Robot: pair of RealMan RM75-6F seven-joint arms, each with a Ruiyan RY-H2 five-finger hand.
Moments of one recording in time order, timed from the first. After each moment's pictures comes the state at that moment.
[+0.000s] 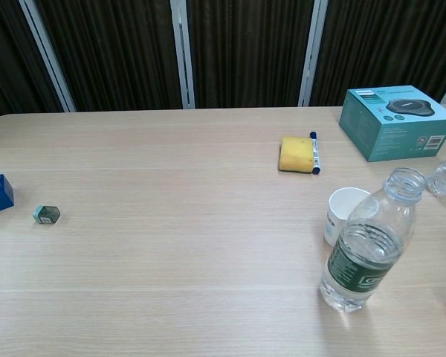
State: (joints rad) left arm -0.02 -0.89 -0.01 -1.89 1.57 1.54 0.10; right arm 0.09 -0.95 -0.06 -1.68 -1.75 1.40 0.47
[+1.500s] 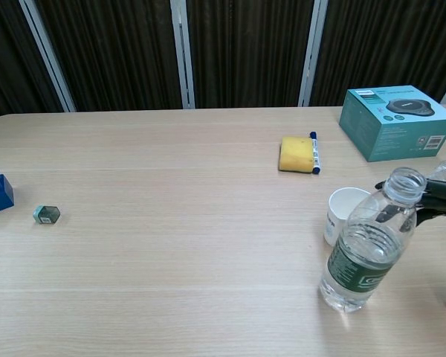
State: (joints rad) left arm -0.10 -1.01 -0.04 -1.90 1.37 1.41 0.35; right arm 0.46 -1.44 -0.19 -1.04 -1.92 1.33 1.06
